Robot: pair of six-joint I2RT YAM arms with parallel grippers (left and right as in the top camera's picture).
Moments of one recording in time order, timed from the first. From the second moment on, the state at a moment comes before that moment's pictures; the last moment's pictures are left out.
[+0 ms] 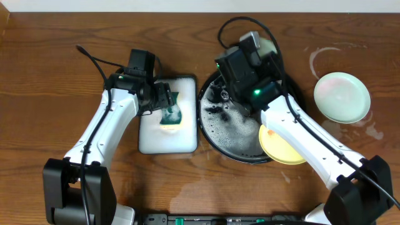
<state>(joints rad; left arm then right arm) -0.17 1.63 1.21 -0.84 0.07 -0.43 0.63 1.70 1.39 -0.54 1.10 -0.21</state>
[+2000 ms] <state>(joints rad) -0.17 1.63 1.21 -0.83 0.07 -0.43 -0.72 1.70 1.38 -0.87 -0.31 0.26</state>
